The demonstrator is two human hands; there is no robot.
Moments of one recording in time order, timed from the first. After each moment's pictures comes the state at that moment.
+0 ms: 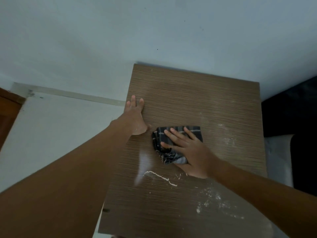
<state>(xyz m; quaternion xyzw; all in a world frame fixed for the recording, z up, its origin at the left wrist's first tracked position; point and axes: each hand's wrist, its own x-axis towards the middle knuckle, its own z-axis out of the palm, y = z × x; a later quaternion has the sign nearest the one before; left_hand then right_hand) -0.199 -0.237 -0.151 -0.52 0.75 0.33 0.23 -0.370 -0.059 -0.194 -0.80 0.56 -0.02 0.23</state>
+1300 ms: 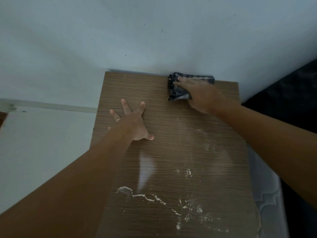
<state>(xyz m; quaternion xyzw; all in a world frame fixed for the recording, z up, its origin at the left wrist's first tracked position) -0.279 -0.222 -0.160 -0.54 0.73 0.32 0.27 -0.512 -0.171 -0.155 -0.70 0.70 0.00 0.13</state>
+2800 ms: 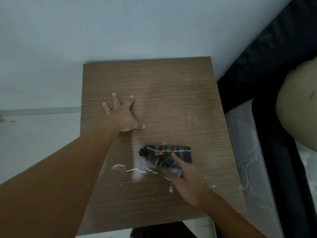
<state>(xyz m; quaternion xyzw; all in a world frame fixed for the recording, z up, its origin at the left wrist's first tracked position) -0.276 -0.186 -0.146 -0.50 0.76 0.31 0.27 -0.340 0.071 -0.148 -0.38 0.70 -0.34 0.50</state>
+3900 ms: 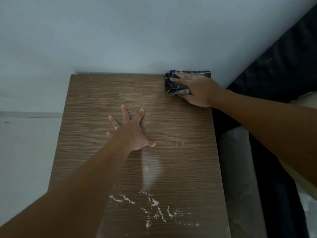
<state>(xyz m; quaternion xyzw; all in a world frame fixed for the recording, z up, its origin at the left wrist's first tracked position) -0.346 -0.153 -0.153 -0.53 0.74 0.34 0.26 -0.607 -0.121 -0.163 -0.72 0.68 0.01 0.14</state>
